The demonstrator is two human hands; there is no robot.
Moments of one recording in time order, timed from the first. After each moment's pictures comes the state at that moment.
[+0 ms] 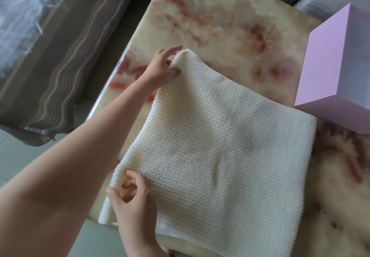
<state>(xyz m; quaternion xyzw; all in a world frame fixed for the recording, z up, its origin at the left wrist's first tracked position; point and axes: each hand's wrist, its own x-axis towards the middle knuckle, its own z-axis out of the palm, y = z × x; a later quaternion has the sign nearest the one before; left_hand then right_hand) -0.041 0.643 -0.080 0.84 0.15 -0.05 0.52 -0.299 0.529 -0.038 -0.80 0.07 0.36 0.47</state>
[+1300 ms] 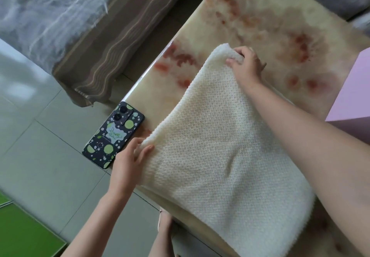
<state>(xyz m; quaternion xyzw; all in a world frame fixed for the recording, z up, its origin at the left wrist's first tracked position) -0.334 0.590 -0.049 0.76 0.48 -0.02 0.44 0.010 0.502 -0.060 -0.94 -0.16 0.10 0.30</state>
